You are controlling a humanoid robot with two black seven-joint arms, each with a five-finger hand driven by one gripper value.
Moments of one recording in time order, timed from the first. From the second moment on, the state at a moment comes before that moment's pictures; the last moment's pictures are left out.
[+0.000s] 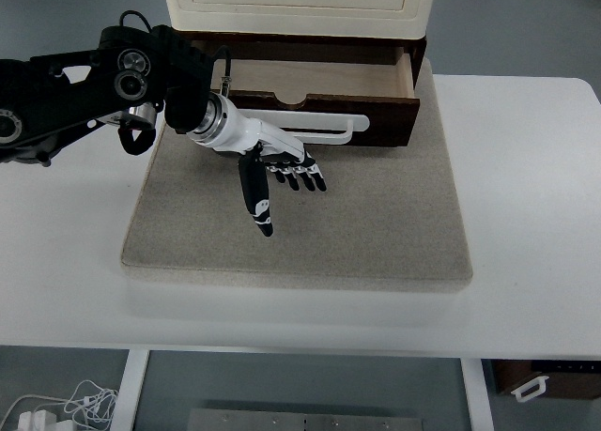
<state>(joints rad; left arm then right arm) -1.34 0.47 -0.25 -1.34 0.74 -0.61 0.55 0.00 0.00 -0.01 0.18 -0.04 0.08 0.03</state>
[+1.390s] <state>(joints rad) -1.35 0.34 -0.32 -1.02 0.82 -0.61 0.53 0.00 0.00 -0.01 0.18 -0.04 0.08 0.03</state>
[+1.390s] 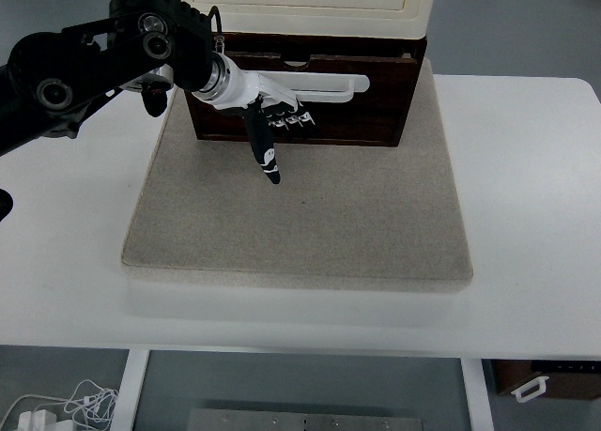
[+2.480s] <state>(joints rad) -1.35 0.32 -0.38 -0.92 0.86 -0.61 0.46 0.00 0.00 -0.01 0.18 -0.04 0.08 0.03</state>
